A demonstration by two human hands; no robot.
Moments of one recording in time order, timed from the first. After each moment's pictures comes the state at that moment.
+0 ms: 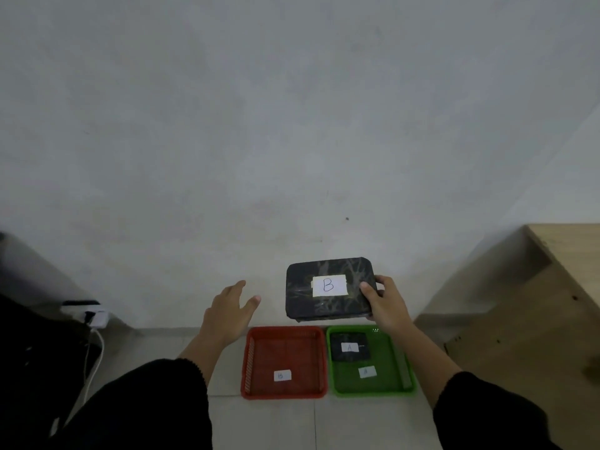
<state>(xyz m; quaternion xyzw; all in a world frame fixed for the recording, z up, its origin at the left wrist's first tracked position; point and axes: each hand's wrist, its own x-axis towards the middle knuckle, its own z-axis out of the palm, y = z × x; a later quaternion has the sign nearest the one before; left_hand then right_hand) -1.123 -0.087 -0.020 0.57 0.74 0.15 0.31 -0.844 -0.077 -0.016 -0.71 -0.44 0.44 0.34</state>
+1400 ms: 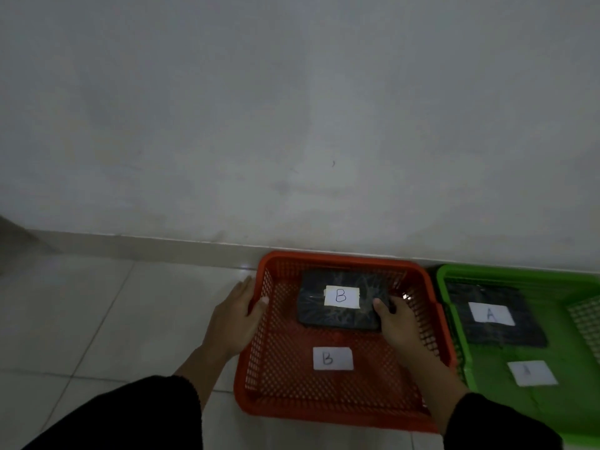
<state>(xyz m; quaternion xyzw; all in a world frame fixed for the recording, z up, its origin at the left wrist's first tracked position) -1.238 0.008 -0.726 0.59 0.70 0.20 0.34 -0.962 0.036 -0.744 -0.73 -0.41 0.45 0.31</state>
